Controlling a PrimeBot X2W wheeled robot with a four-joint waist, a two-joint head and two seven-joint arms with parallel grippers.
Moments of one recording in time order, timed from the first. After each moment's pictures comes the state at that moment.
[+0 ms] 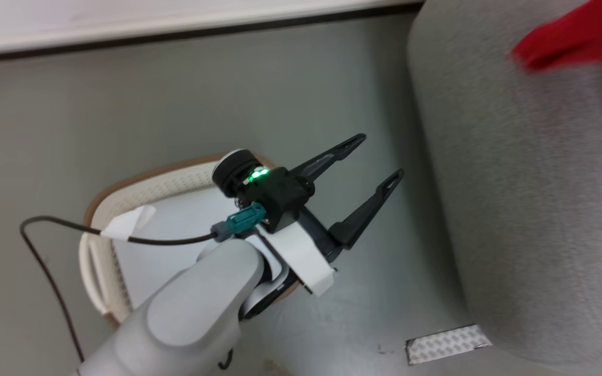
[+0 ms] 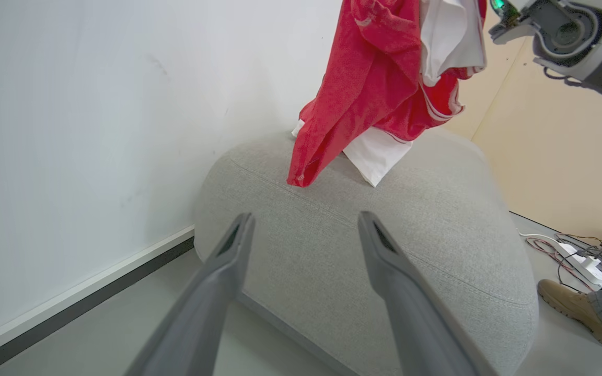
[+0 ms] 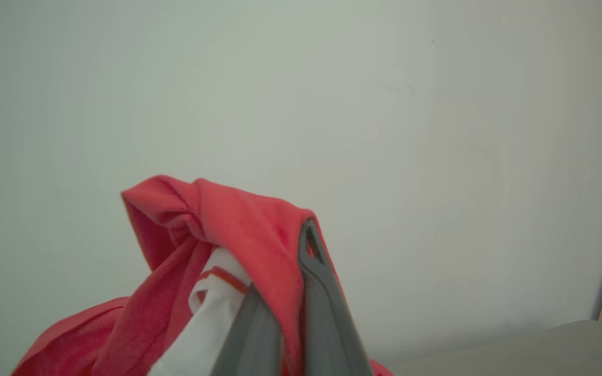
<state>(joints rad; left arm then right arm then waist) -0.81 0.22 -0.85 0.27 -0.45 -0.13 -0.24 -0.79 -0.41 -0.21 0.24 0.46 0.13 -0.23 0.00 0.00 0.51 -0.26</state>
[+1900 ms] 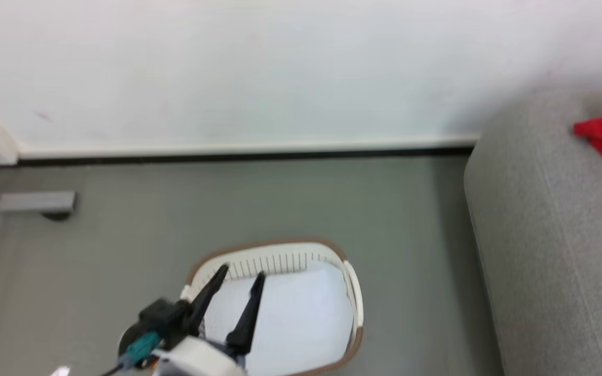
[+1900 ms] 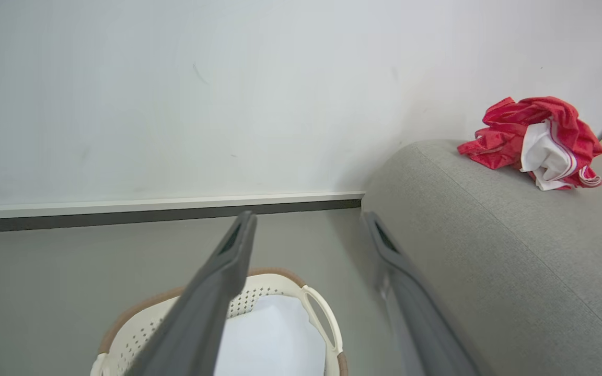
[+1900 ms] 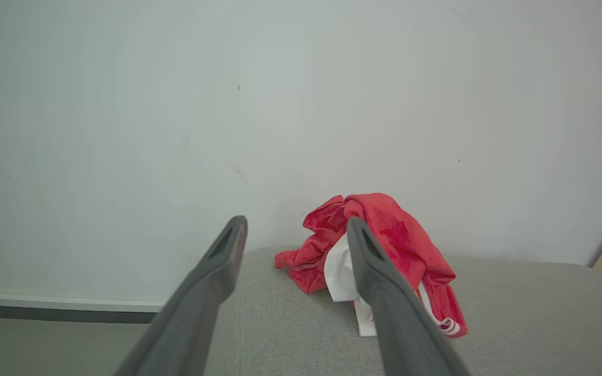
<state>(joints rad) -0.24 0.25 -0.53 0.22 -0.50 0.03 -0.26 -0.21 -0.17 -0.33 0.19 0.04 0.13 -0.26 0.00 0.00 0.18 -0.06</state>
